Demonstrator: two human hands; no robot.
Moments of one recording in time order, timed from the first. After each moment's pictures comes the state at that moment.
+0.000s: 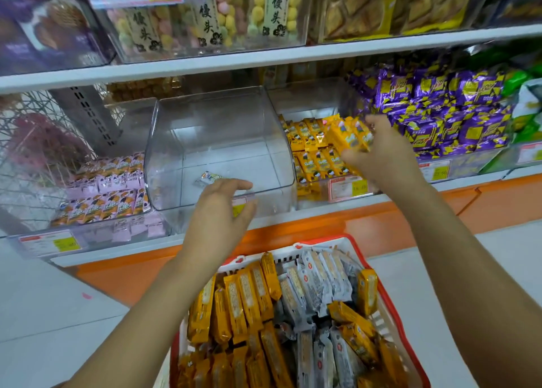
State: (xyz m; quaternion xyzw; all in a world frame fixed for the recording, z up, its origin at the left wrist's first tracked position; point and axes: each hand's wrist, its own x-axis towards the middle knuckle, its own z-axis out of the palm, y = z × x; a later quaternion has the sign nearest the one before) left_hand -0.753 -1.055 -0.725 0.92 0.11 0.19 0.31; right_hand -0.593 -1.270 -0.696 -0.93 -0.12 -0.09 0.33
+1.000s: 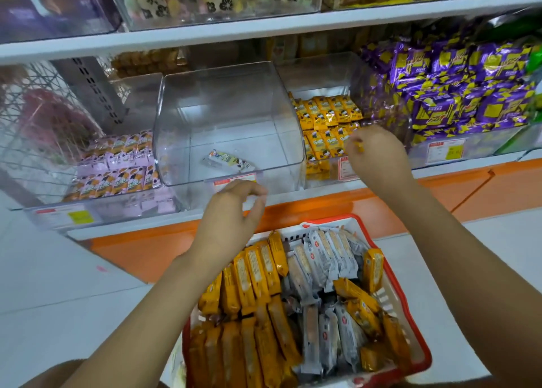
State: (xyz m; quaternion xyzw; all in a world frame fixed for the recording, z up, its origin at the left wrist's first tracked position) left_hand -0.779 -1.059 -0.743 0.93 0.07 0.16 0.32; right_hand -0.602 -1.259 -0.739 -0.94 -0.21 -0.14 0.22
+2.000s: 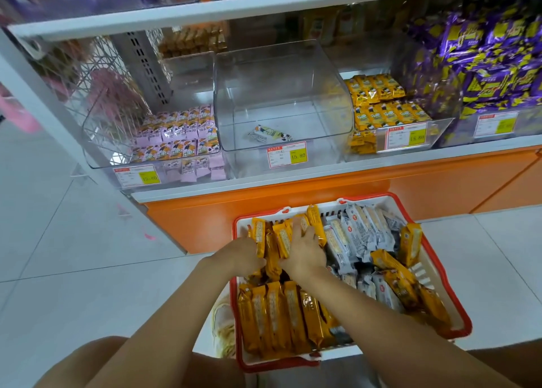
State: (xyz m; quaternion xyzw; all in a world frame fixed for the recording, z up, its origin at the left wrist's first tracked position) left_hand -0.853 -1.000 -0.842 0.92 0.15 -0.34 0.16; right_hand -0.799 -1.132 -0.902 -0.95 -0.16 0.21 0.15
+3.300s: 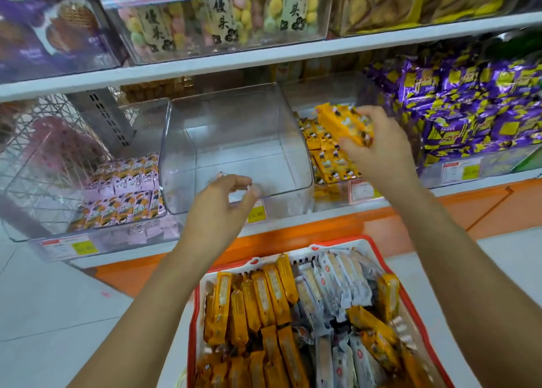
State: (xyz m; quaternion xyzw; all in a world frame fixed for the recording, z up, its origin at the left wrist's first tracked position) left_hand -0.748 -1.032 -0.712 0.91 0.17 0.16 0.35; right_hand -0.593 -1.235 -0.703 -0.89 -0.16 -0.13 0.40
